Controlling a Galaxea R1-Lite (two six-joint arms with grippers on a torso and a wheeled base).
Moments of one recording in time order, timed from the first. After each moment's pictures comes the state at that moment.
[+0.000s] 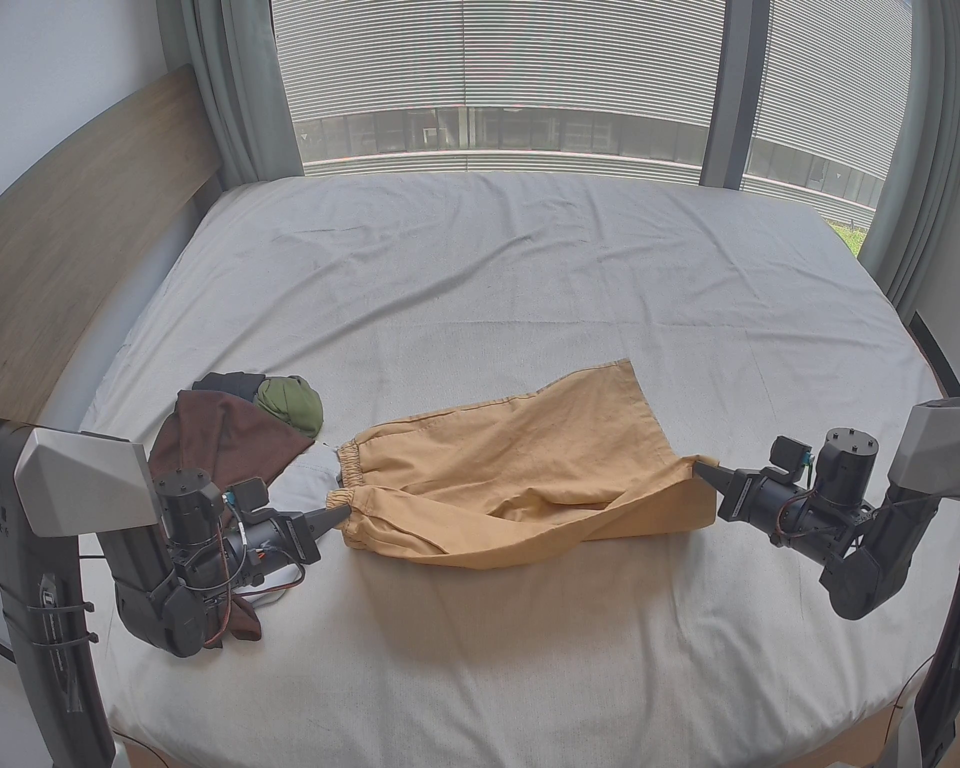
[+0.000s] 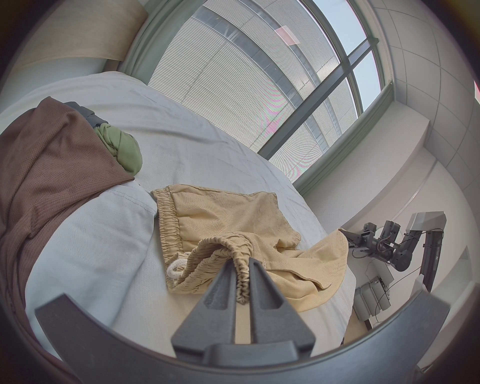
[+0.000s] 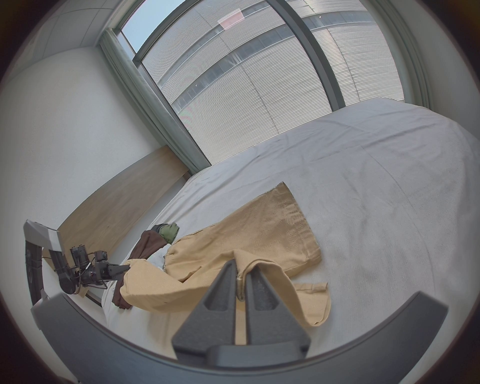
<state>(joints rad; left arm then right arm) -0.13 2.30 -0.49 -1.55 -0.55 -0.41 0.16 2.12 -0.46 -1.46 0.33 0.37</state>
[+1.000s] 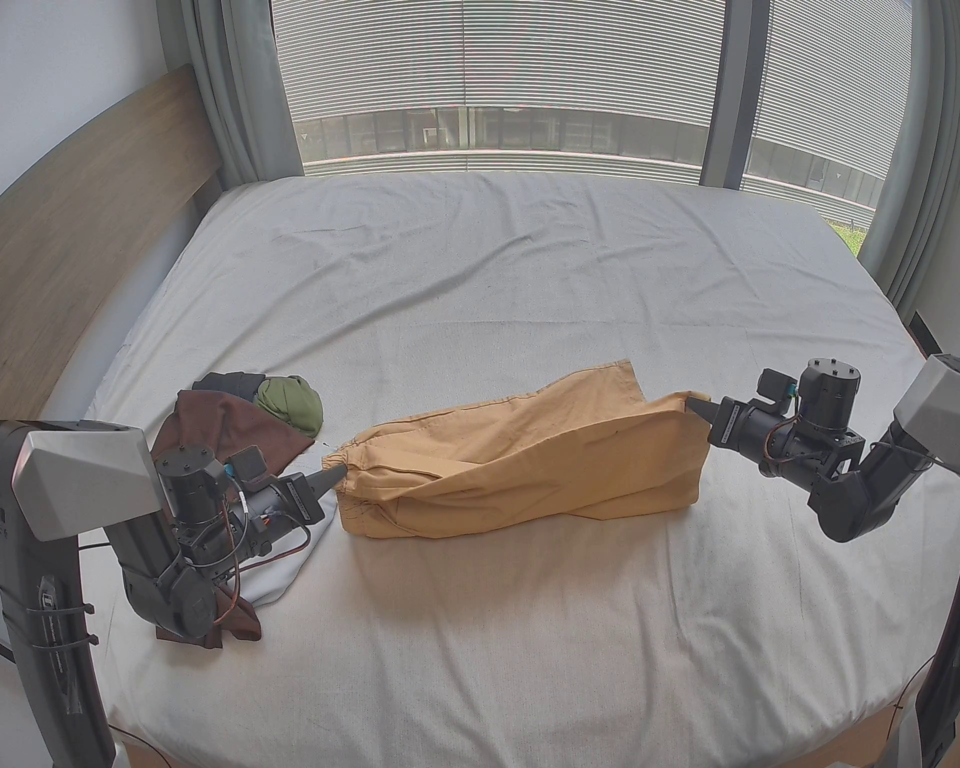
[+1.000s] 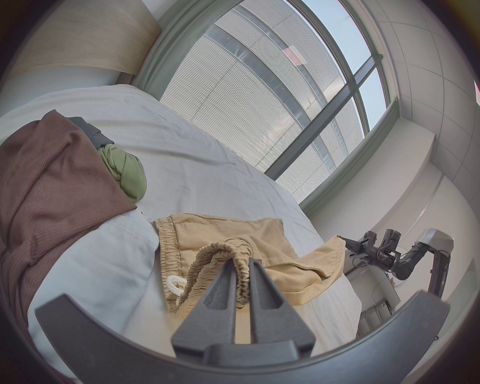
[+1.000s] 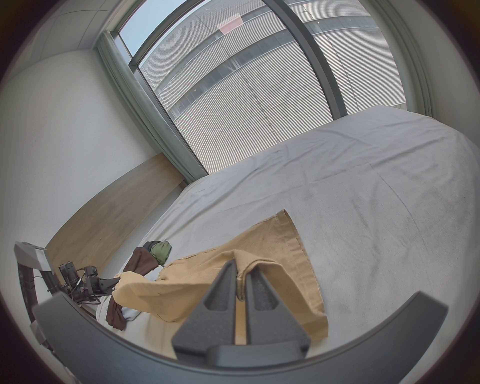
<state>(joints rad) -0.15 2.29 -0.59 -1.55 -0.43 -0.51 0.13 2.12 -0.84 -1.11 0.33 0.37</state>
